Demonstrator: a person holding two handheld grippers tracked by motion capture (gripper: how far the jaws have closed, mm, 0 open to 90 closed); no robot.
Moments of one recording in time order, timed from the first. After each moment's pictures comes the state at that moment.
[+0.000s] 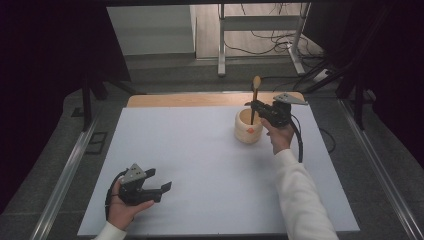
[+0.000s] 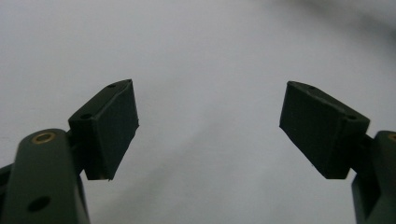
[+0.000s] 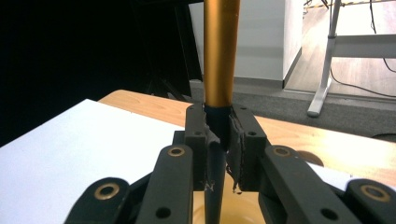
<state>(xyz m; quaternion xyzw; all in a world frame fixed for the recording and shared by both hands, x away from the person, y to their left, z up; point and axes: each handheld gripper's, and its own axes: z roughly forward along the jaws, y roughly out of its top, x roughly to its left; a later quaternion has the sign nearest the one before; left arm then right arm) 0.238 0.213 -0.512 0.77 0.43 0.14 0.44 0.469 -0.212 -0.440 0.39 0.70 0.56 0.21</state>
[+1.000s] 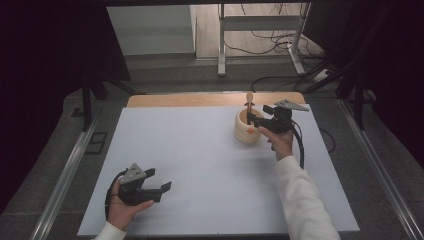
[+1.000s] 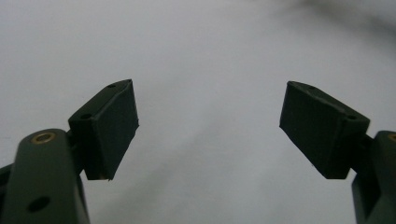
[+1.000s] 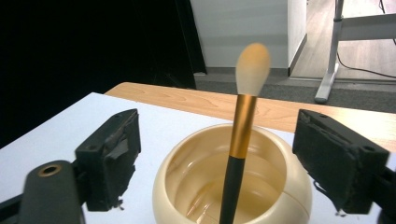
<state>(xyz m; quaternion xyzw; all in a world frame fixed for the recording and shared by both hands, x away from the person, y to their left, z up) 0.238 0.214 -0.511 0.77 0.43 0.14 0.44 0.458 -0.218 -0.451 0.41 0.70 0.56 0.18</state>
